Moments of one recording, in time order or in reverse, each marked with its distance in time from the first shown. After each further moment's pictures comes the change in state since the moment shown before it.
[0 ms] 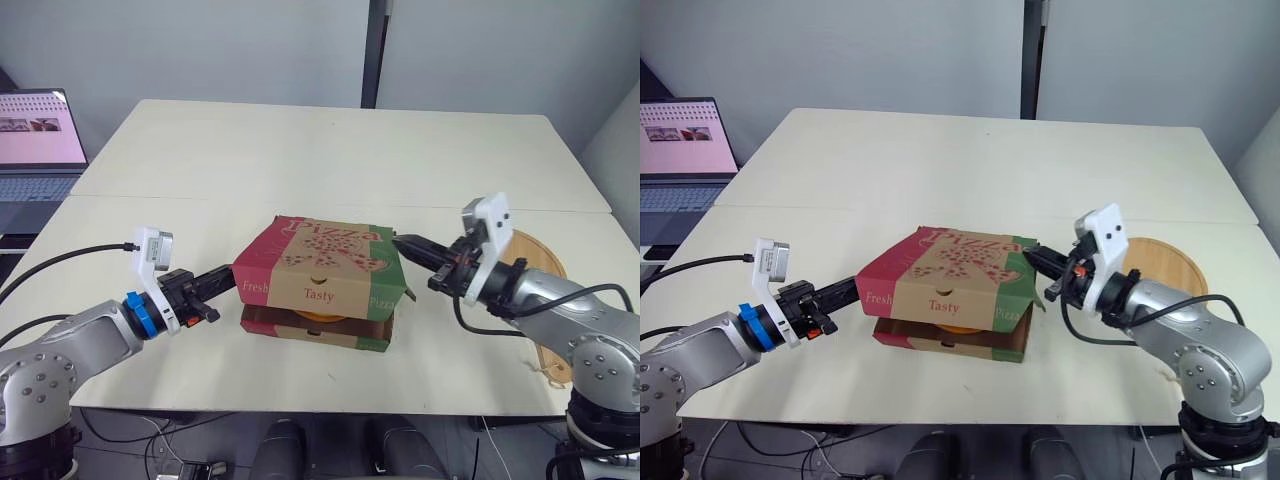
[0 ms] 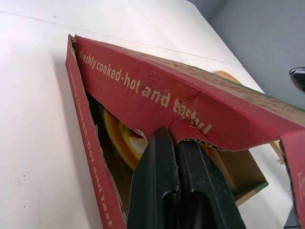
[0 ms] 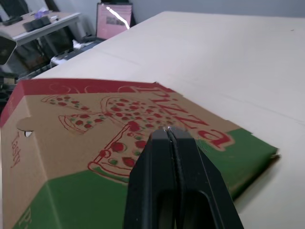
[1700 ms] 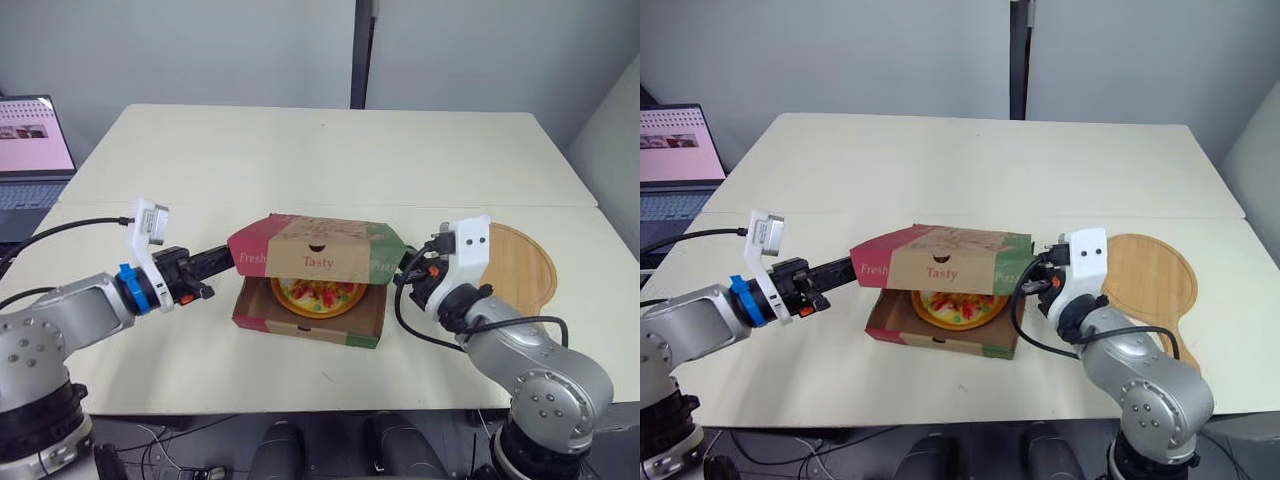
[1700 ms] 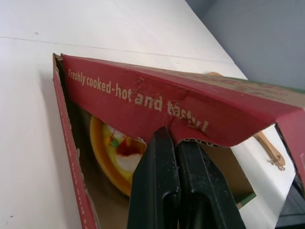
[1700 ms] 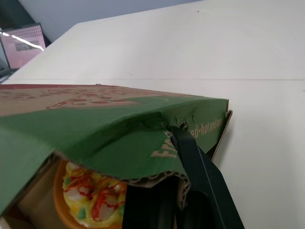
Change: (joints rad) left arm -0.197 -0.050 0.116 0.049 0.076 0.269 -0.024; right arm 0.112 0.510 0.012 -0.199 -0.261 0.206 -0.375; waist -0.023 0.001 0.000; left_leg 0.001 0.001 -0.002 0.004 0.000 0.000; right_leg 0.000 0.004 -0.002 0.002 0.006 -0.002
